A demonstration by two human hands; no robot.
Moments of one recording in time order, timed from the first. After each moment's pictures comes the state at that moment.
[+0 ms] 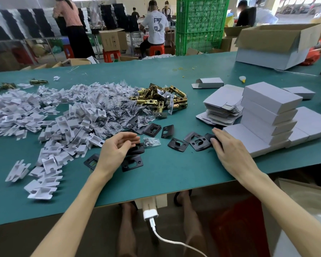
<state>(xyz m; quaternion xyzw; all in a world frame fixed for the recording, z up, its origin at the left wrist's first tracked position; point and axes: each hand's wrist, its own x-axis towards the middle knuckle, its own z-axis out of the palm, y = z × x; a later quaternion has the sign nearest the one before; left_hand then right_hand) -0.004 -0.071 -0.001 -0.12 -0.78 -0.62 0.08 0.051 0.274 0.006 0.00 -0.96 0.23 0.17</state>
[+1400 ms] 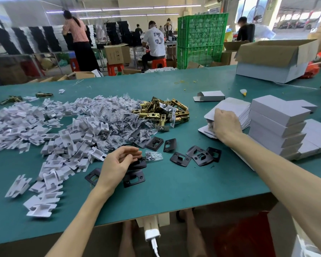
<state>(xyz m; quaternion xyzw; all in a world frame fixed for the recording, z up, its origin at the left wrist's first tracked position) -0.008 -0.075 -0.001 -0.11 -0.77 -0.63 0.07 -0.065 0.270 0.075 -0.09 -0.98 0.05 0.14</state>
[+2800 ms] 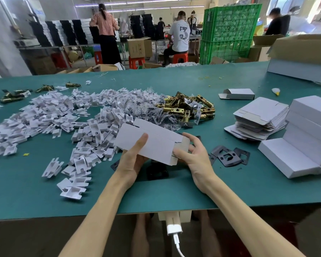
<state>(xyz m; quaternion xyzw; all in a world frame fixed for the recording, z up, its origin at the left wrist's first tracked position) 0.008 -0.075 0.020 0.03 -0.54 -0.84 0.01 0.003 0.116 -0.002 0.02 -0.61 0.79 0.01</state>
